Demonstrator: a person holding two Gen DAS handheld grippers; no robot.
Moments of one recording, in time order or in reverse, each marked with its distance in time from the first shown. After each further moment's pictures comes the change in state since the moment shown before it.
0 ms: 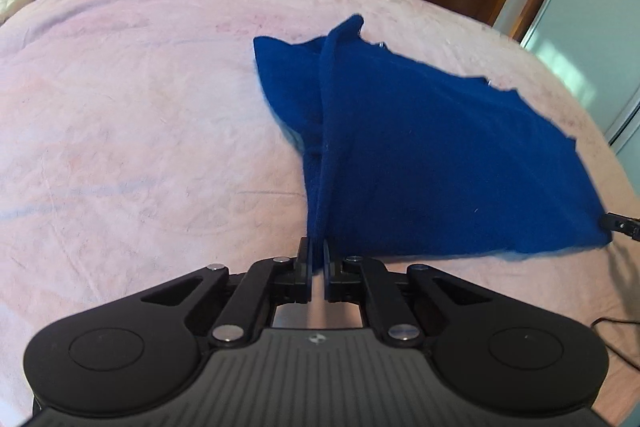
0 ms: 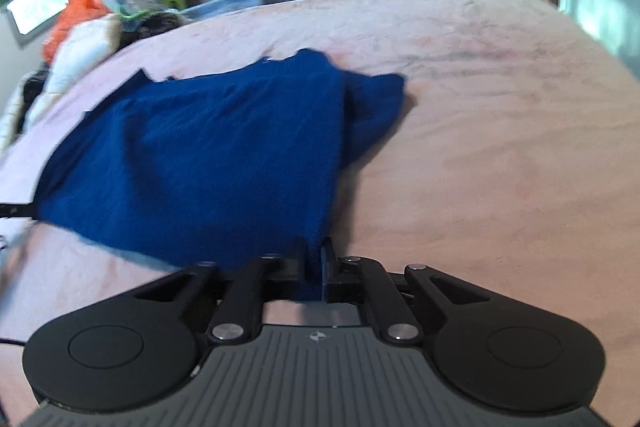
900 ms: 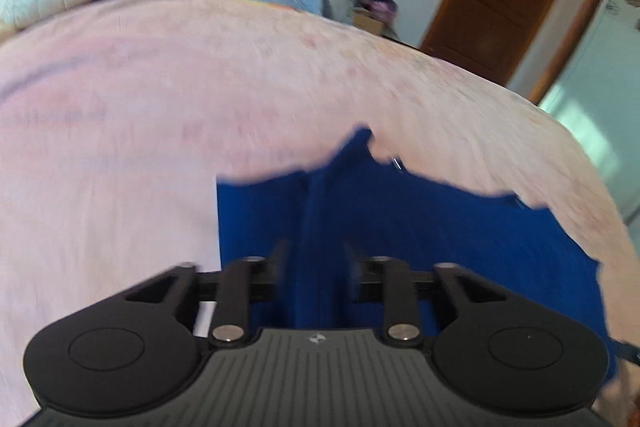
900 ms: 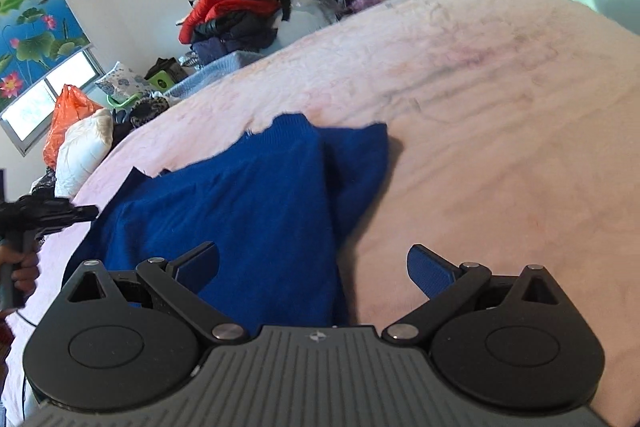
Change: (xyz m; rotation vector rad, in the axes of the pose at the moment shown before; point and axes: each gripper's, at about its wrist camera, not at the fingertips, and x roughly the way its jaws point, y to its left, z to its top) left arm 0.053 -0.016 0.101 -0.080 -0.065 0.008; right arm 0.029 -0.038 0.013 0.303 -0.059 0.186
